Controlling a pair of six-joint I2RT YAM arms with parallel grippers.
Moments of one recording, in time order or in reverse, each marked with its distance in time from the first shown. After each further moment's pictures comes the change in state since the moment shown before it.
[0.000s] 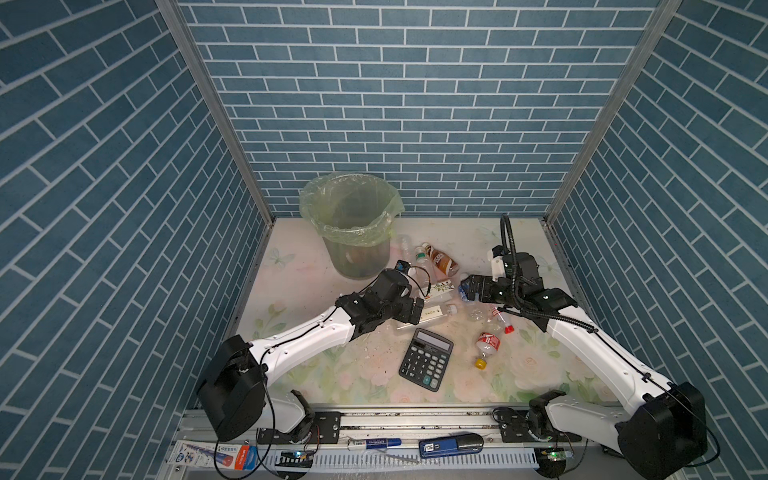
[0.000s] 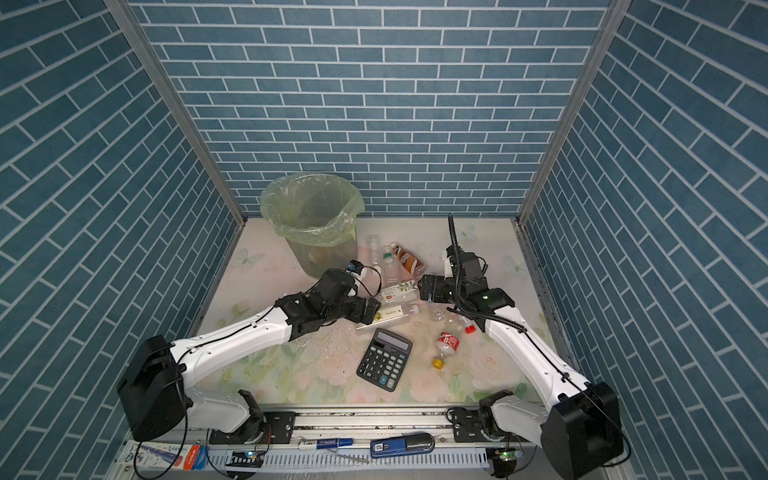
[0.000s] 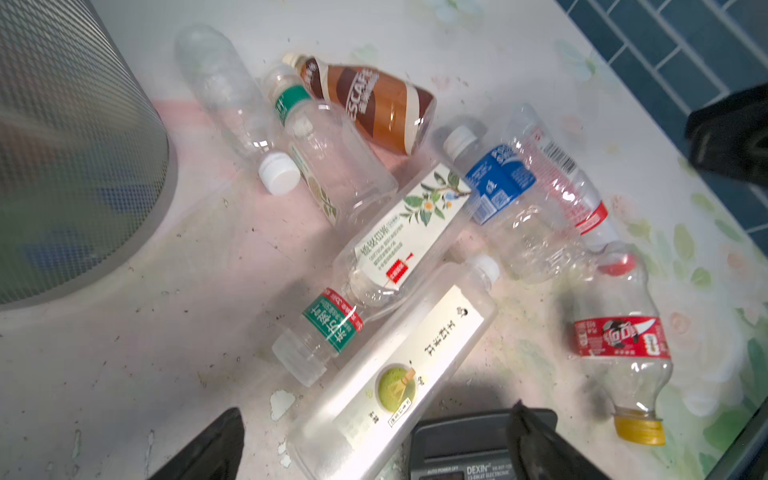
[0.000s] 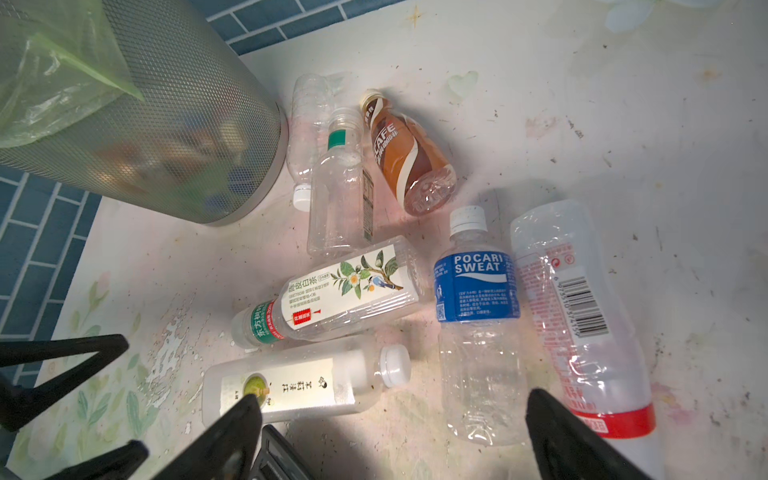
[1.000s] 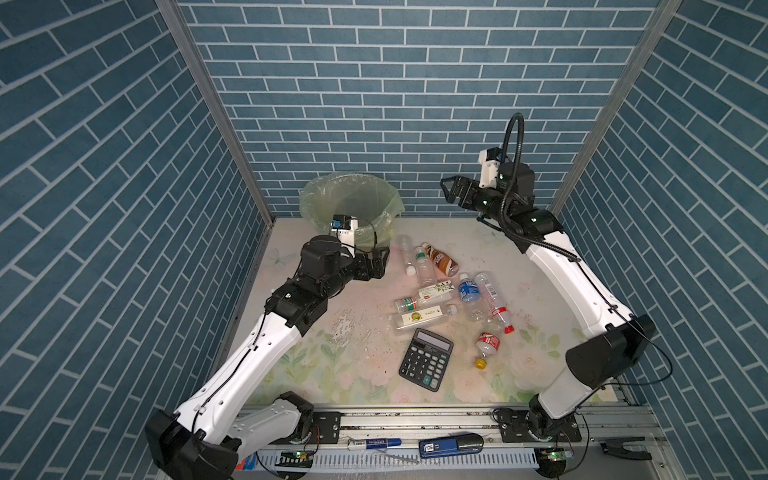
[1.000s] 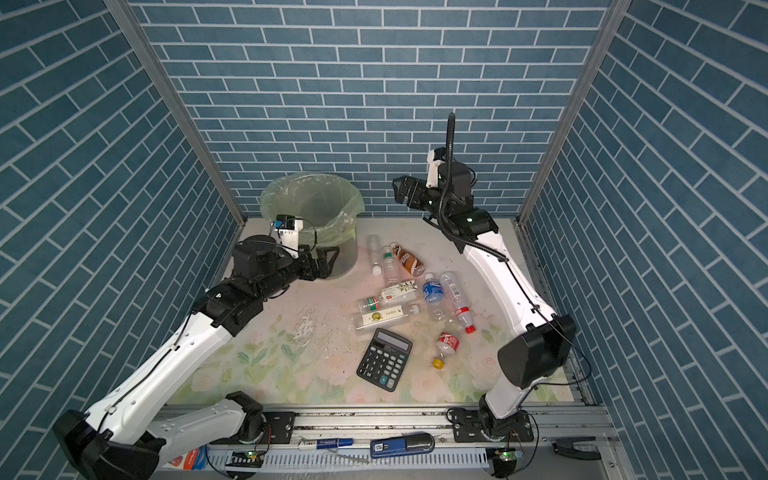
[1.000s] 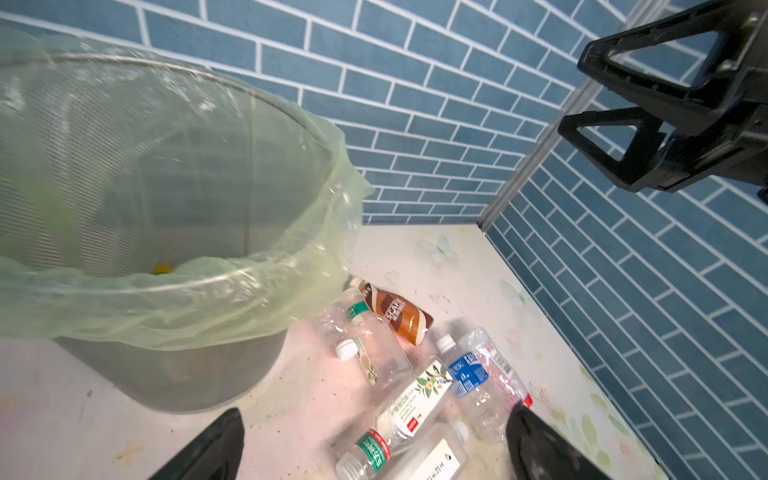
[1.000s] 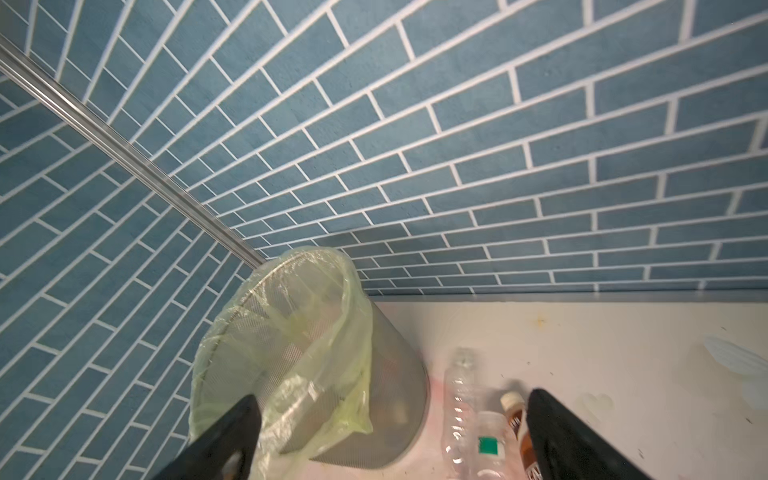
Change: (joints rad) left arm 0.293 -0.295 0.164 -0.020 0.119 -0.003; right arm 0.029 0.411 0.807 0.082 0.011 0.066
